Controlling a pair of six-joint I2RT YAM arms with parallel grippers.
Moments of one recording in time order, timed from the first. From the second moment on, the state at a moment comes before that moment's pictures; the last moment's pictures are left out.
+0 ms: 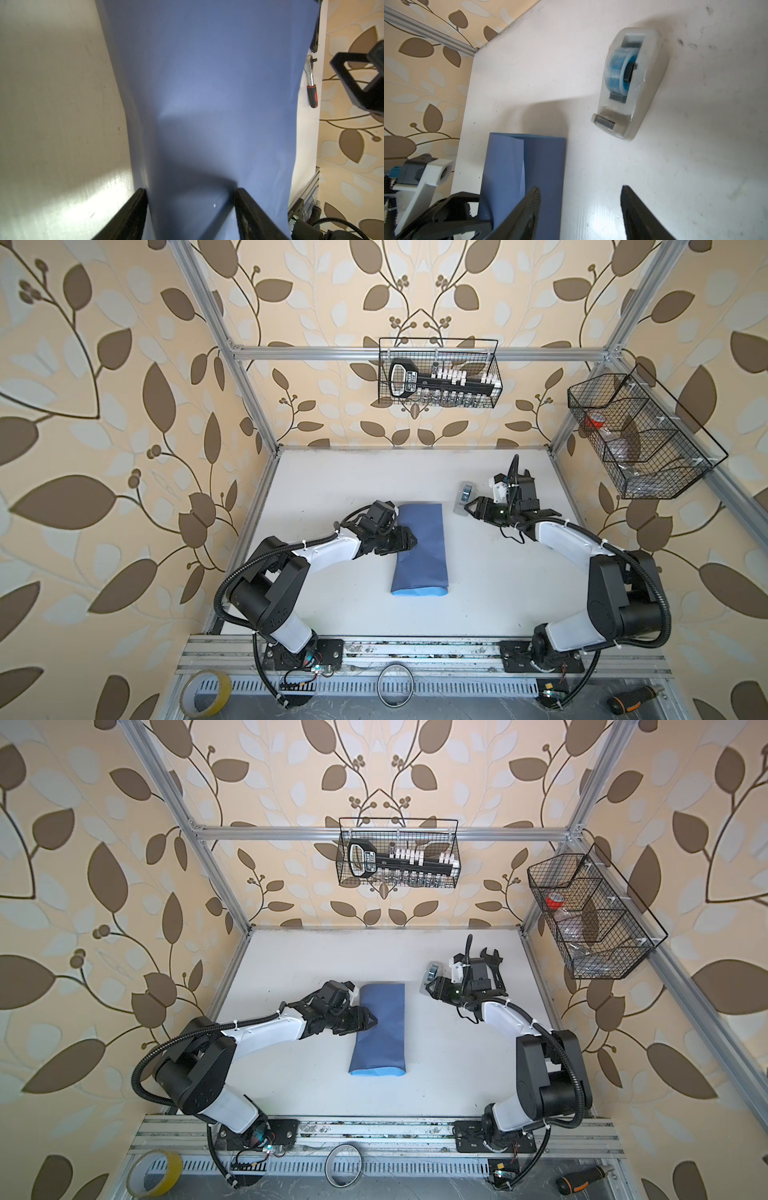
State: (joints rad) left arm -0.60 1.58 0.85 -0.16 0.32 -0.66; right arm 0.11 1.54 0.90 -0.14 -0.39 0.48
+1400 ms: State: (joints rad) left arm -0.60 1.58 0.85 -0.16 0.31 -0.66; right arm 0.06 1.91 1.09 -0.03 -0.51 0.56
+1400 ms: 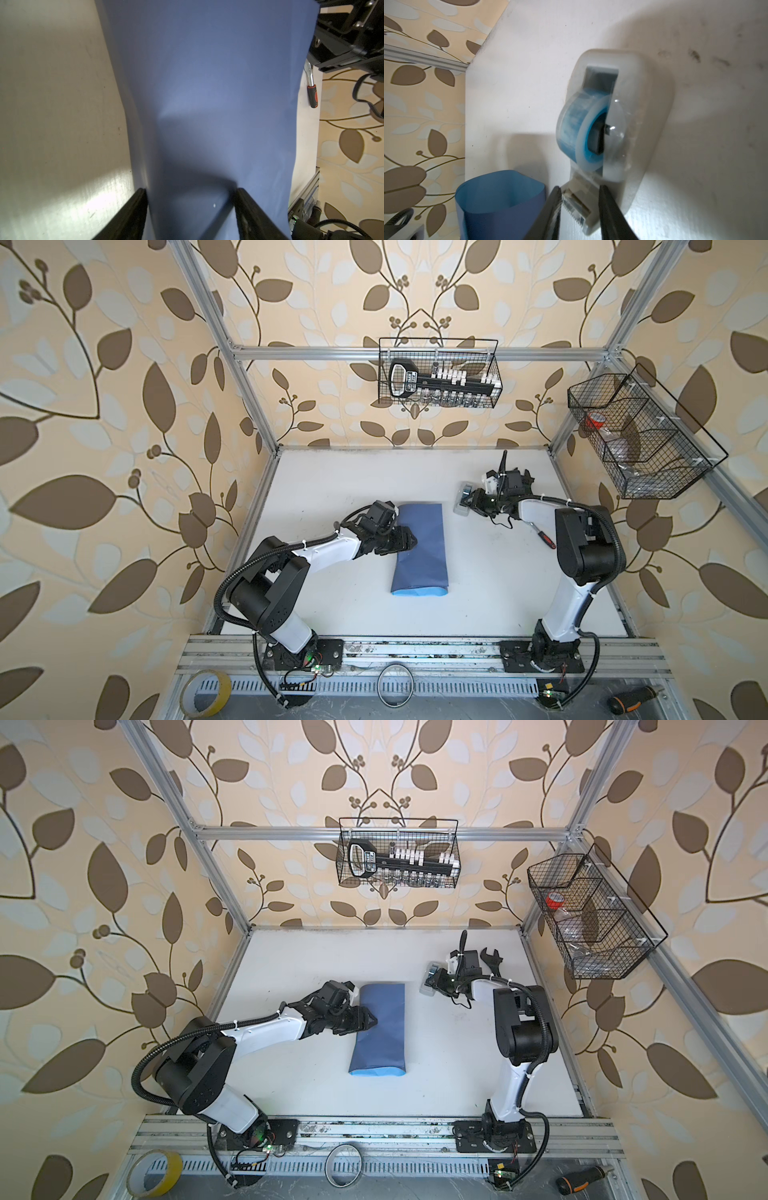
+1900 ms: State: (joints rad) left arm -0.60 1.58 0.85 -0.16 0.31 -0.66; right arm 0.04 1.93 1.06 0.09 -0.59 0.64
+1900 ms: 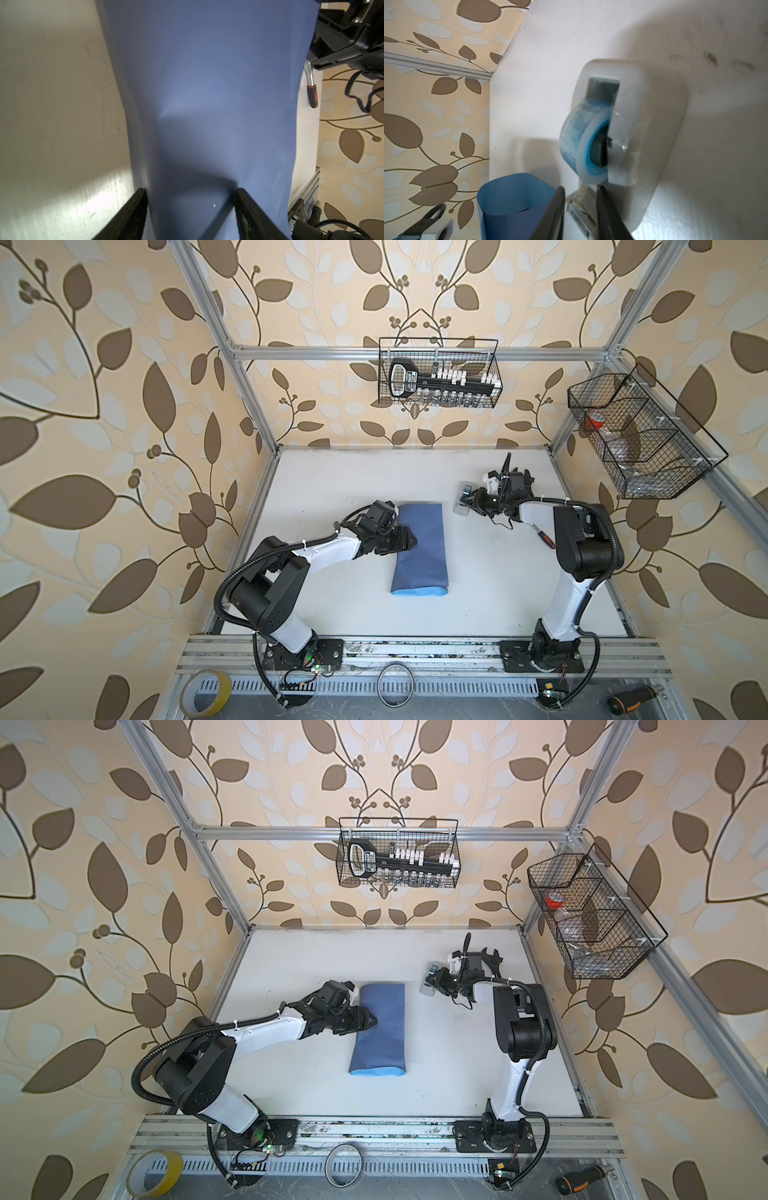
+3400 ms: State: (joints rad) left arm -0.60 1.58 0.85 -0.16 0.31 -0.66; right arm 0.01 1.98 1.01 0.29 -0.67 0.79
